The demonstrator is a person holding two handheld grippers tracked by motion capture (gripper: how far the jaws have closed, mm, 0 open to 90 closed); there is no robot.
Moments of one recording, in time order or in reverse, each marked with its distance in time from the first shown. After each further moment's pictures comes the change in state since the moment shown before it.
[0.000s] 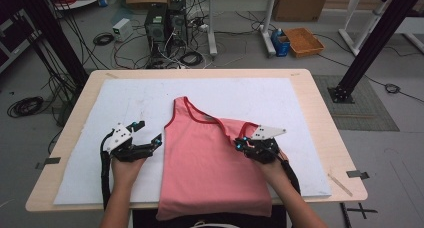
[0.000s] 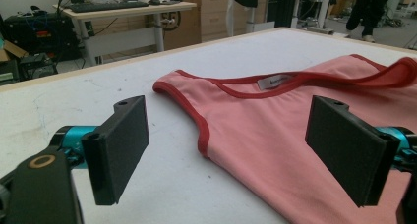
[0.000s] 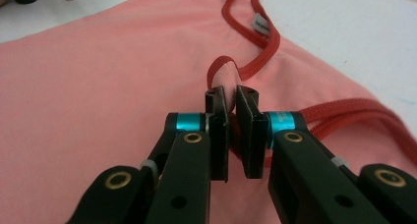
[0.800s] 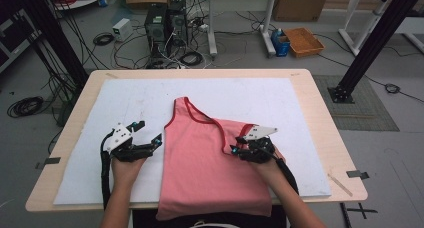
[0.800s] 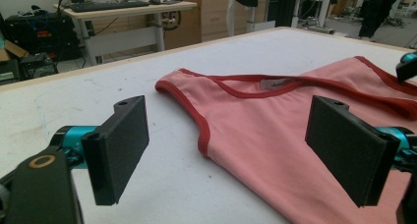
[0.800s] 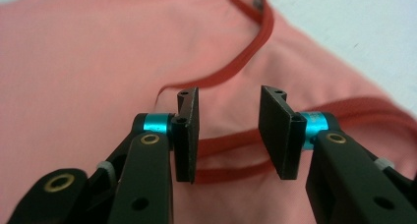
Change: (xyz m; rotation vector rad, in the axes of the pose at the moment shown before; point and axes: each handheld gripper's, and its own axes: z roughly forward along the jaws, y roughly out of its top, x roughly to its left) left arm 0.000 0.000 0.000 0.002 0.002 0.003; right arm 0.001 0.000 0.014 0.092 -0.020 -0.043
